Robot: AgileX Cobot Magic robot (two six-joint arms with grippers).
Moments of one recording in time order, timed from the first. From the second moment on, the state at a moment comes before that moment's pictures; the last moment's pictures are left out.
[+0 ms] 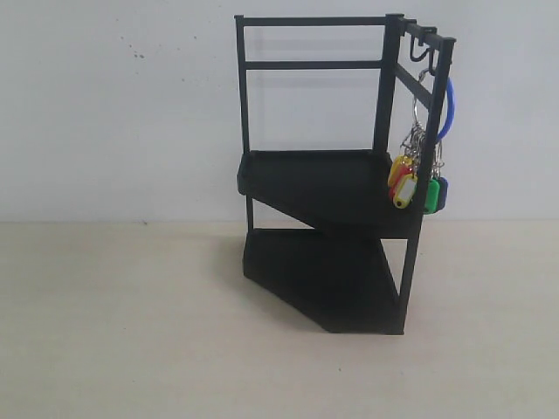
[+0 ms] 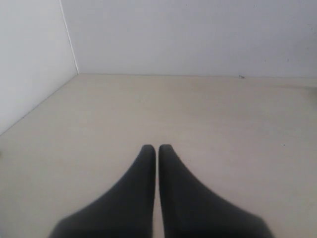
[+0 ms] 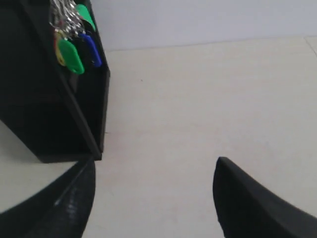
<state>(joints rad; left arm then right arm) -0.02 0.00 0.00 0.46 0.28 -0.41 0.28 0.82 -0.66 -0.49 0.48 0.65</state>
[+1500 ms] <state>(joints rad) -0.02 0.00 0.00 0.46 0.28 -0.41 0.11 0.01 -0.09 -0.50 -0.37 0.81</state>
